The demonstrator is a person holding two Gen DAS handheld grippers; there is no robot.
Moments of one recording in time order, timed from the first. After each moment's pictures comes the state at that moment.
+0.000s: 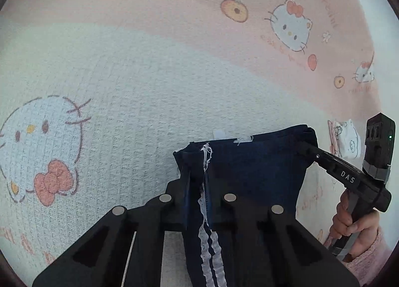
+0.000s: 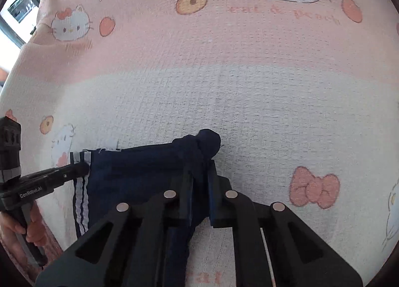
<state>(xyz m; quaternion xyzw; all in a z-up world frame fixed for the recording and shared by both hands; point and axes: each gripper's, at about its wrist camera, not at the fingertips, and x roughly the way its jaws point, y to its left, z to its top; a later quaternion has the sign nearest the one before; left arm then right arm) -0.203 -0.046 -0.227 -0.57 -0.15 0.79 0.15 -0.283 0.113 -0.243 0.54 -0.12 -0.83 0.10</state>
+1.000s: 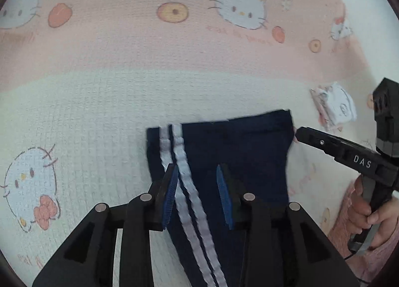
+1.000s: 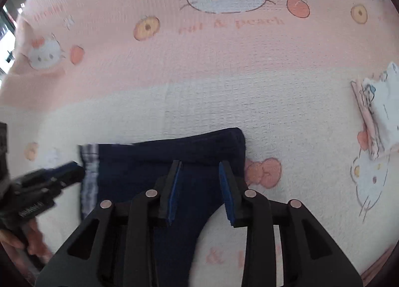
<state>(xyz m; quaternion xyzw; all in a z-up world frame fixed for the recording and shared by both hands) -0.213 0.019 -0.189 -0.57 -0.03 0.80 0.20 -0.238 0.149 -0.212 0.53 -0.16 -0.84 0.02</state>
